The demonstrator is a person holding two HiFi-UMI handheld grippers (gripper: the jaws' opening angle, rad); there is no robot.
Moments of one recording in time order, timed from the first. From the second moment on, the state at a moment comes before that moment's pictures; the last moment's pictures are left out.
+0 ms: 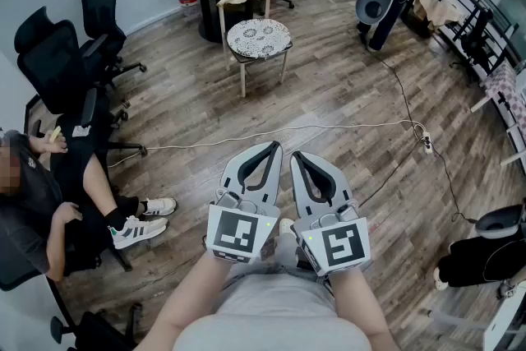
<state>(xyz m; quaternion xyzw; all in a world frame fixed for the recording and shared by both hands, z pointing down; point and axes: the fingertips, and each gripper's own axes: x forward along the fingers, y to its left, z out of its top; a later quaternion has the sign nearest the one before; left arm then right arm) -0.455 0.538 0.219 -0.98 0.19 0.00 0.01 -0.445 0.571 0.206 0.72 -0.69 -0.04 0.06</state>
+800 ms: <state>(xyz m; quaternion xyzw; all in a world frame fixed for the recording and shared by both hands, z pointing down) -0.338 0.450 0.228 -0.97 0.25 -0.01 0.02 -0.318 0.478 0.222 0.68 -0.73 -0.03 0.02</state>
